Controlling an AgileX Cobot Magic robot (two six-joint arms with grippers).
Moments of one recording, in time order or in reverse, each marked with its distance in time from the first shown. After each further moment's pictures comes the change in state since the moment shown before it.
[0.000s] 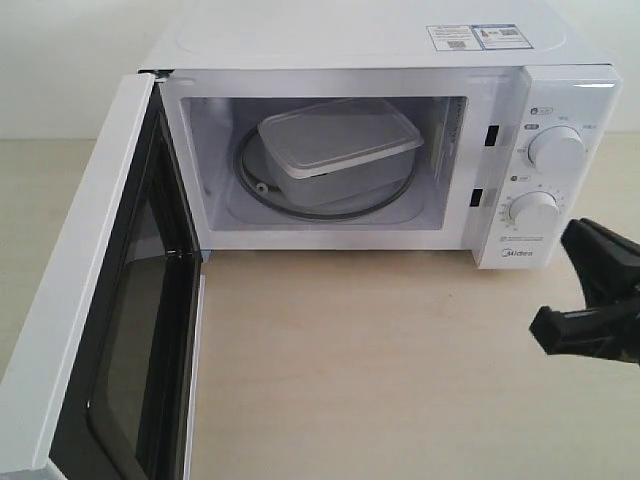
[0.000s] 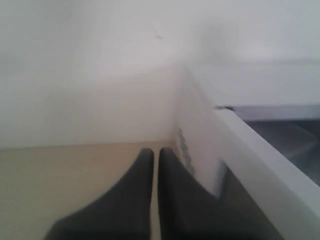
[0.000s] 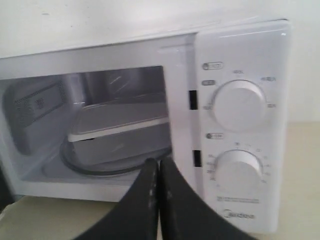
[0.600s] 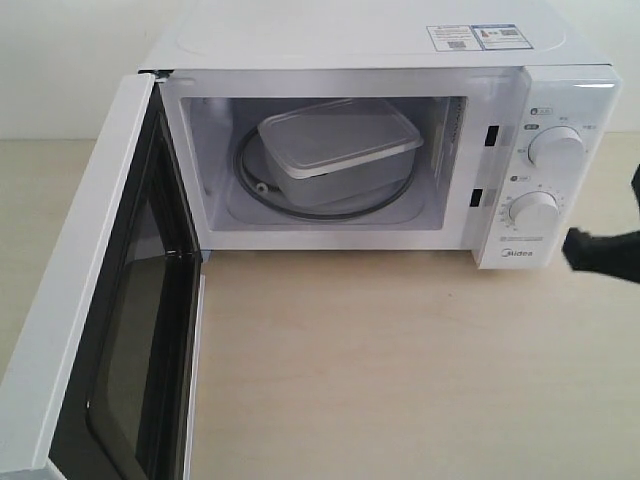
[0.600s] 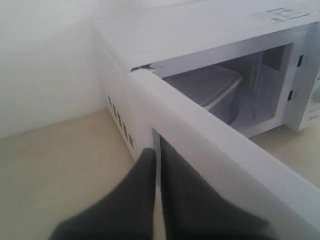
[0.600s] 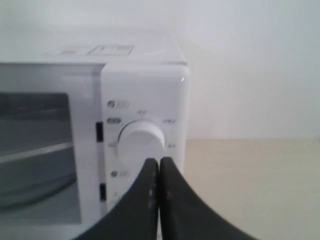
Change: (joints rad) left arm 0.000 0.246 -0.052 -0.522 0.181 0.633; right arm -0.069 -0.135 -0.153 0.305 0.150 -0.467
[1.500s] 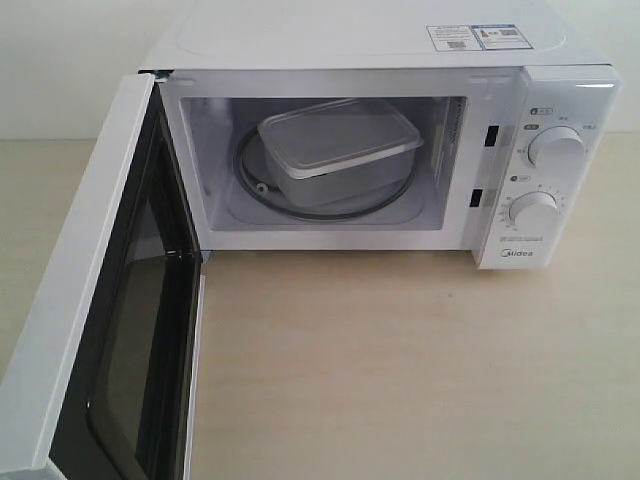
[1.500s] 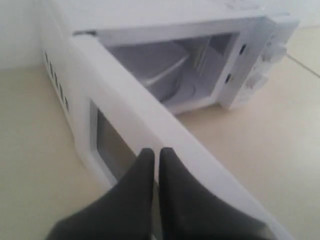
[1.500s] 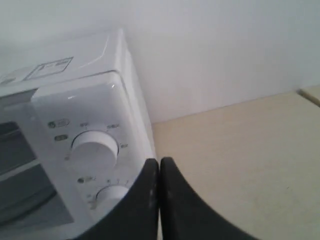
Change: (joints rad) left arm 0.000 0.102 -0.142 0.070 0.265 -0.253; right arm -0.332 -0.274 -0.047 0.001 0.473 -0.001
